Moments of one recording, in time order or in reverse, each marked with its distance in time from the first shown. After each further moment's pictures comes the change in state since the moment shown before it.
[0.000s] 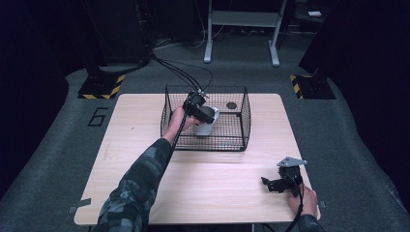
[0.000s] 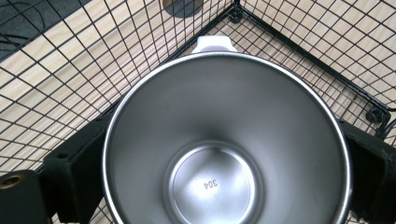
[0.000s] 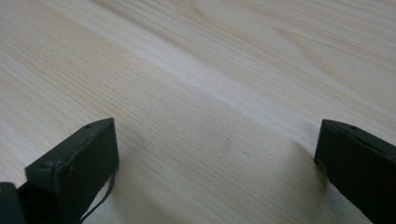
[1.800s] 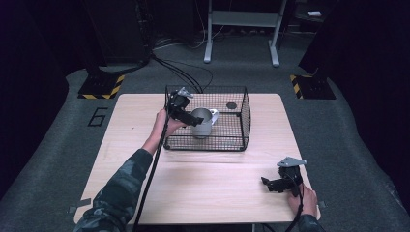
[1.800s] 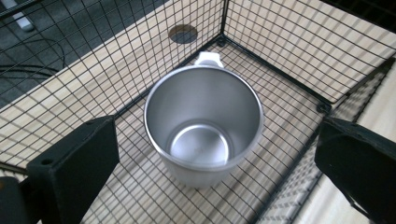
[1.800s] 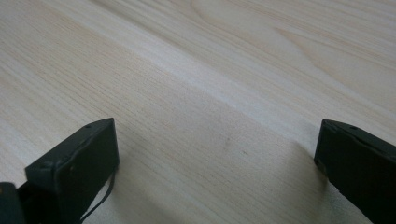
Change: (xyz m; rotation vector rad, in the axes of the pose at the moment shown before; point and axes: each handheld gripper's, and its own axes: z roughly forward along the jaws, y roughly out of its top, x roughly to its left) left arm -0.014 -0.033 -0.084 -0.170 0.022 0.004; right arm 0.000 0.000 0.000 0.003 0.001 -0.006
